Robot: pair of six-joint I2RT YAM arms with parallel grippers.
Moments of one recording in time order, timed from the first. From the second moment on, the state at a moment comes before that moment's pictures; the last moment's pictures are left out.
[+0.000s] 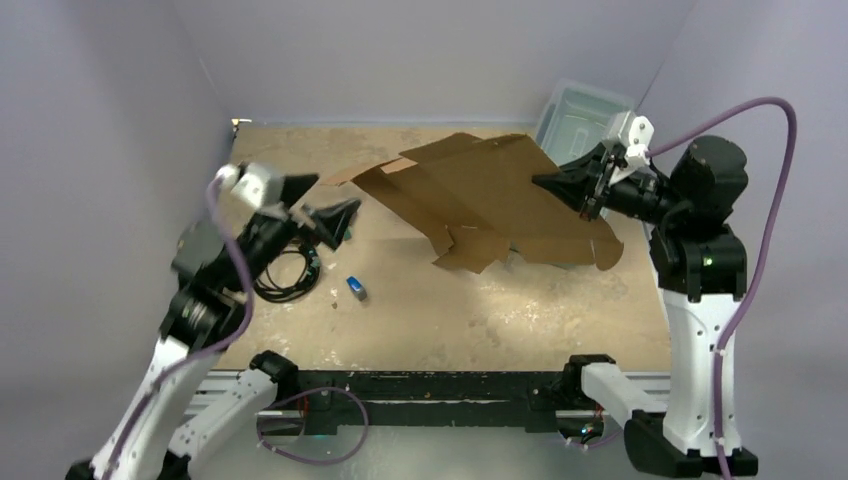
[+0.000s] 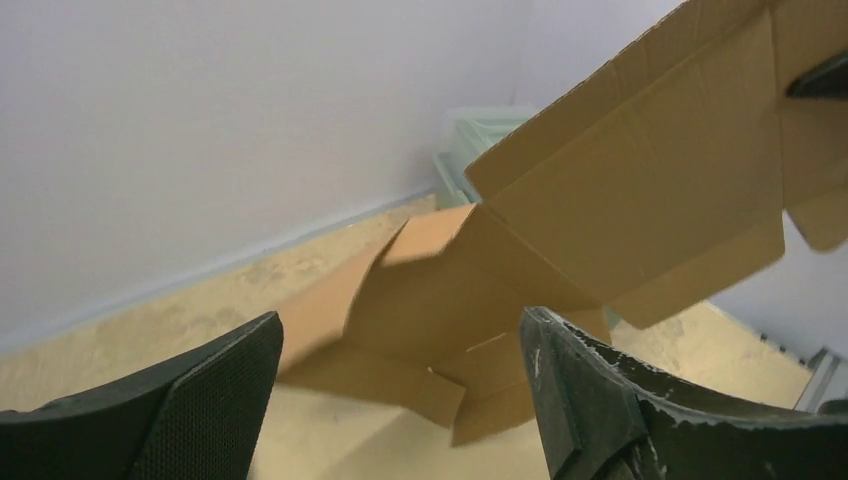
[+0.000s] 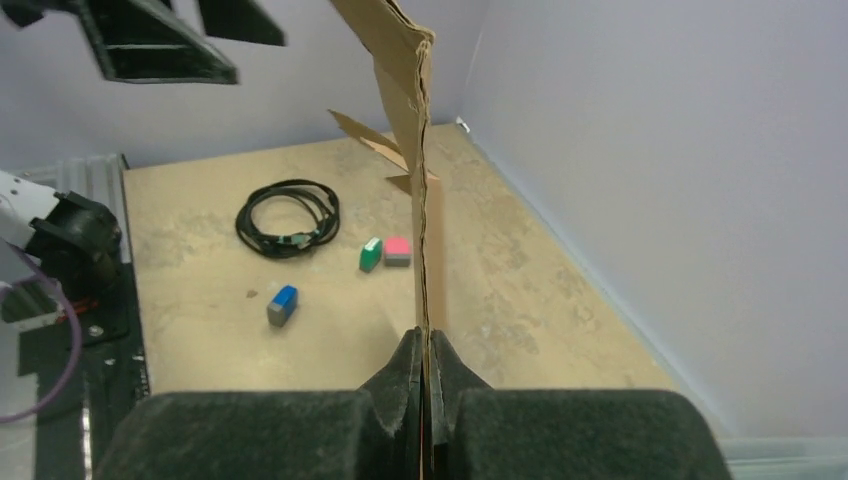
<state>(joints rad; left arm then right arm) -0.47 0.81 1.13 -0.19 0.24 -0.08 0.04 1.05 1.63 -0.70 -1.01 -0.31</state>
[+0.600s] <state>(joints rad) -0.47 0.61 0.31 0.24 0.05 -0.60 -0.12 0.89 1.33 -0.46 -1.12 -0.08</state>
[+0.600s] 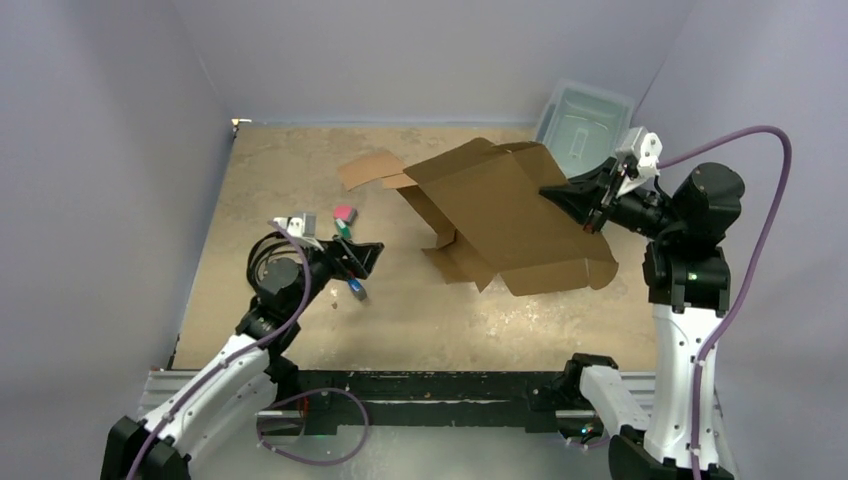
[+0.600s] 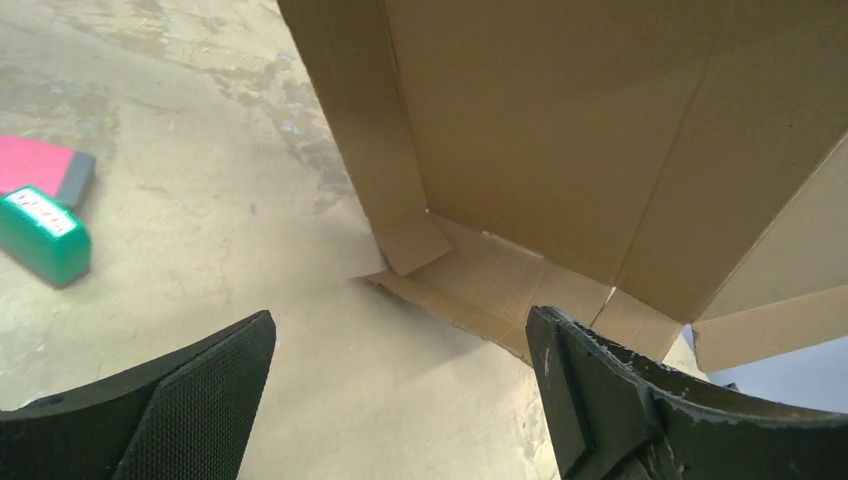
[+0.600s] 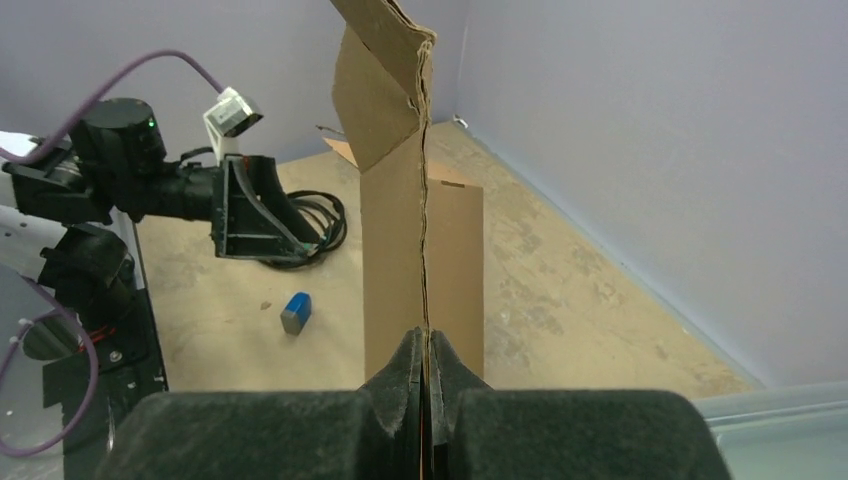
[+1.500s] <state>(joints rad) -0.33 1.57 0.46 1.11 0.34 -0.68 -0.13 0.88 1.47 -0.56 -0.78 -0.13</state>
